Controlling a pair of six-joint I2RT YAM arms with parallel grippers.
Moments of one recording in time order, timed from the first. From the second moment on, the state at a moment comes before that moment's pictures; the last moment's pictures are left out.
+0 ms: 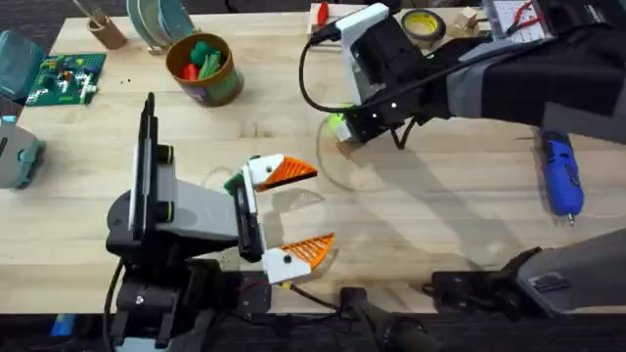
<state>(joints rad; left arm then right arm) -0.04 0.01 0.01 -0.14 1.28 0.03 0.59 1.70 1.07 -0.51 0.02 0.08</state>
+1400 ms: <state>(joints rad) -0.04 0.01 0.01 -0.14 1.28 0.03 0.59 1.70 1.08 -0.50 0.03 0.07</state>
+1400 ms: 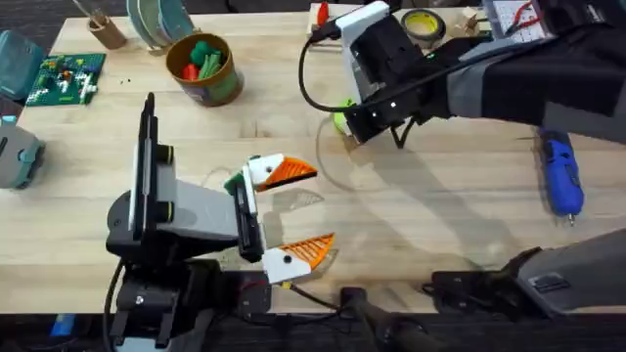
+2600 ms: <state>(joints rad) -0.04 0.01 0.01 -0.14 1.28 0.03 0.59 1.63 1.26 -0.83 0.08 -0.15</state>
